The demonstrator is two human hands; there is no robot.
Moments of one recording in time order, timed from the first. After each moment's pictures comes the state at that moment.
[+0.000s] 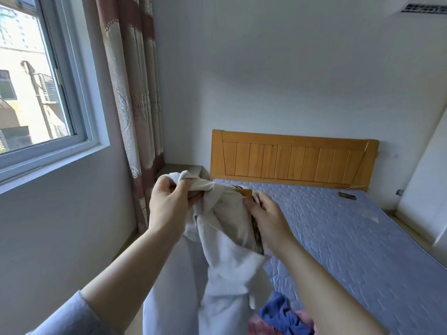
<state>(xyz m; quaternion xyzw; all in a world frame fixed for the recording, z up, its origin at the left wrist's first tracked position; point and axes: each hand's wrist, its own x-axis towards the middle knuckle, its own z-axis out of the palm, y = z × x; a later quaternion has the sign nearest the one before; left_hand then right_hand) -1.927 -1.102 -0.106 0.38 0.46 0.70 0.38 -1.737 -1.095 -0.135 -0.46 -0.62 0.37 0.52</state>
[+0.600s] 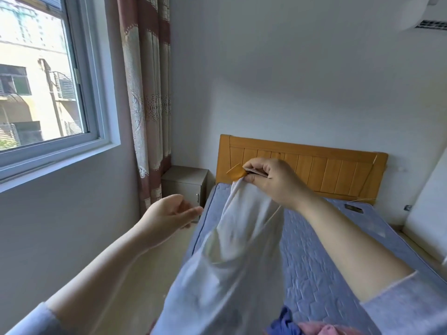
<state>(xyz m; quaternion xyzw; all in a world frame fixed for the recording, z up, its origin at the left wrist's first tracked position) -1.994 -1.114 -0.122 0.65 0.57 0.42 0.28 -1.742 -1.066 -0.044 -0.36 -0.84 0.14 0.37</state>
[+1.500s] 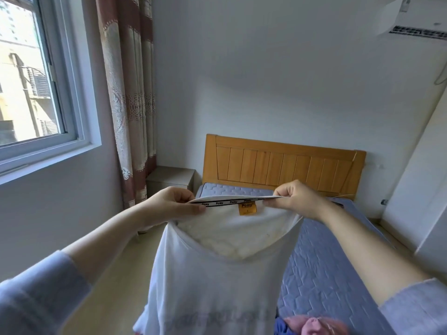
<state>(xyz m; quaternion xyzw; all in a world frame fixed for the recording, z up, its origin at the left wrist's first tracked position) -1.975 -1.065 -0.105 0.73 0.45 0.33 0.40 -1.653 -1.061 -0.065 -0.54 -0.76 0.26 0.25</state>
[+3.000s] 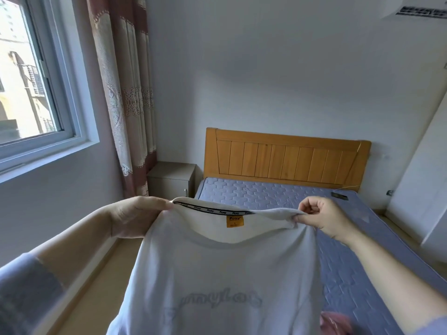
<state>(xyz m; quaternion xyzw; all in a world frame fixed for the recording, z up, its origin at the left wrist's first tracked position) -2.010 -1.054 -0.117 0.55 0.34 0.23 0.73 -1.578 -1.048 -0.131 -0.55 -0.68 0.29 0.38</state>
